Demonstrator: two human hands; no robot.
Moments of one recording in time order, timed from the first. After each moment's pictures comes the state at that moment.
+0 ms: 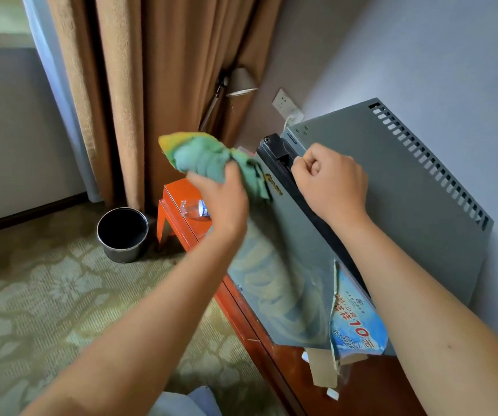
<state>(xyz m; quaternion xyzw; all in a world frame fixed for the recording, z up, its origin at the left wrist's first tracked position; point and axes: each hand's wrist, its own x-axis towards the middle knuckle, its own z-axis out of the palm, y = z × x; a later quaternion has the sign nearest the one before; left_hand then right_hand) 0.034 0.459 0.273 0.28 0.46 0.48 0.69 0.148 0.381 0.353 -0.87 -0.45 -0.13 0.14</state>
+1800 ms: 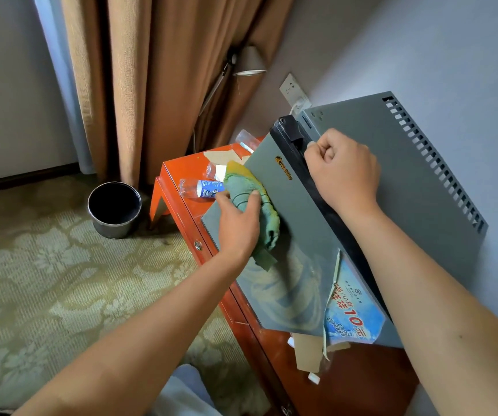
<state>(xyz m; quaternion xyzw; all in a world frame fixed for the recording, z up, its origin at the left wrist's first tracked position) 0.018 0.403 0.216 0.43 0.49 0.26 0.71 0.153 0.381 0.348 -0.87 -0.45 -0.15 0.13</state>
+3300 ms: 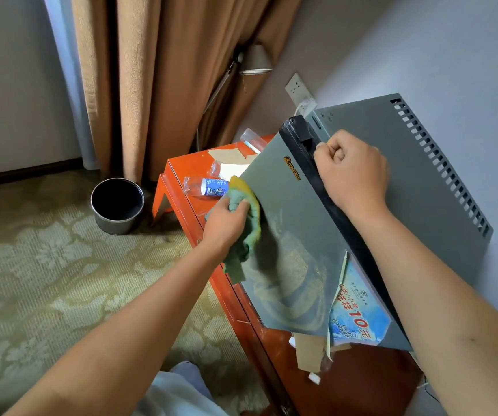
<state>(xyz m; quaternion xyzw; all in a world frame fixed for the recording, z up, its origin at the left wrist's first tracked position) -0.001 0.431 0.183 0.52 0.49 0.17 0.68 0.144 0.382 0.353 -0.88 -0.45 -0.13 0.12</state>
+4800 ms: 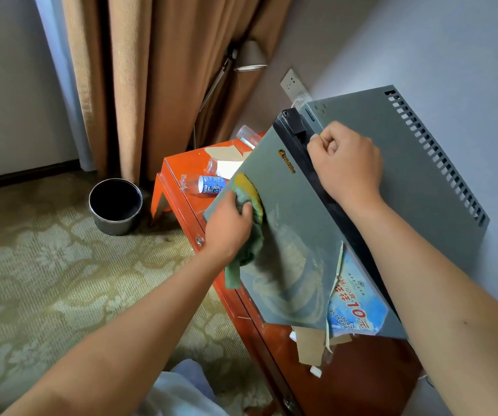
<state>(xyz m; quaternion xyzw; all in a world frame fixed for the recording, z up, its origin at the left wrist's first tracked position) 0.003 0.415 0.185 0.67 0.48 0.19 0.53 0.148 0.382 0.351 -0.87 -0.45 -0.15 0.12</state>
